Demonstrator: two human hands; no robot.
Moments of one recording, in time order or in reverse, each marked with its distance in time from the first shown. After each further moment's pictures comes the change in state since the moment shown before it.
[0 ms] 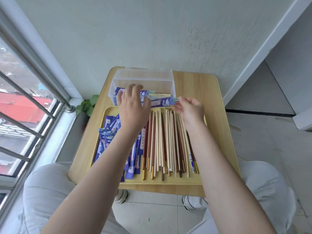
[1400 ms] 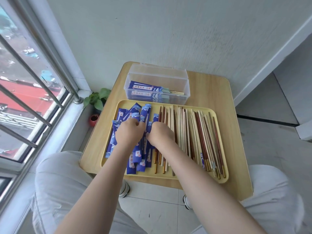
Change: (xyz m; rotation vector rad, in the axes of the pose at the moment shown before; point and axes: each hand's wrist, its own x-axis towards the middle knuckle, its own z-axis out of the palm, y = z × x) left_hand -0.061 -0.064 -0.022 -0.023 -0.418 -0.570; right_hand -0.067 0.094 0.075 -1.711 -0.385 -0.158
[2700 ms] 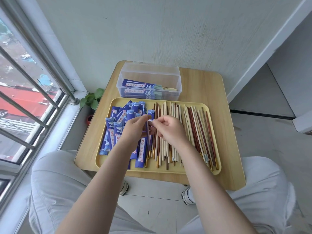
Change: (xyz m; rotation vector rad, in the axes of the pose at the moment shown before) left_hand -0.032 0.024 0.007 -0.930 -0.345 -0.134; right_hand -0.041 0.062 -0.021 0.874 0.145 -0.145
